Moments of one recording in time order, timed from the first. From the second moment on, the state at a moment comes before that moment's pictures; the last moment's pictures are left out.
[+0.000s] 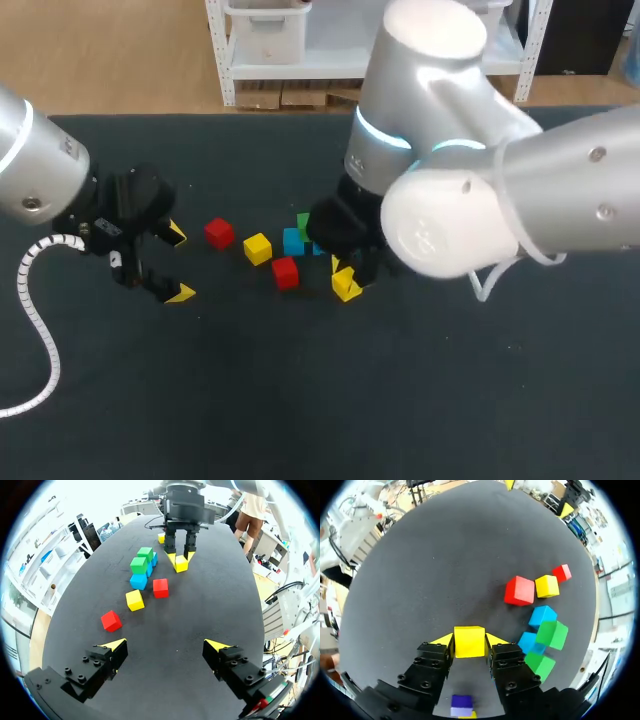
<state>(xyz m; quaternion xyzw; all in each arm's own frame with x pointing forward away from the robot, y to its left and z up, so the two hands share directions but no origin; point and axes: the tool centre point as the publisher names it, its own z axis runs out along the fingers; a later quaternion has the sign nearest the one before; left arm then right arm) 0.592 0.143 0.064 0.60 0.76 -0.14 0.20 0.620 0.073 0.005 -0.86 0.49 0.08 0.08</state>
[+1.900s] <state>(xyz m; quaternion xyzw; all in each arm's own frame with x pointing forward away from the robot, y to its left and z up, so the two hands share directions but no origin) 0.592 0.143 0.064 0.60 0.76 -0.14 0.20 0.701 0.103 0.065 -0.73 0.67 0.03 0.13</state>
